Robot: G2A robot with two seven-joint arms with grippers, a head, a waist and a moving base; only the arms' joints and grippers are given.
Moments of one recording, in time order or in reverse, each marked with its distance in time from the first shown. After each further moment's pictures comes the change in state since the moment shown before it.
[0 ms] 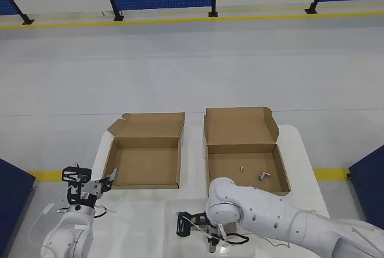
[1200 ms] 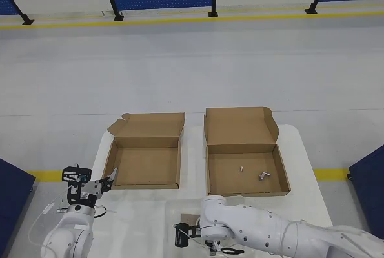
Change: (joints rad) left arm 0.000 0.000 0.000 0.000 0.000 0.000 0.000; right arm -0.061 -0.050 -0.066 -0.016 -0.240 0.065 0.019
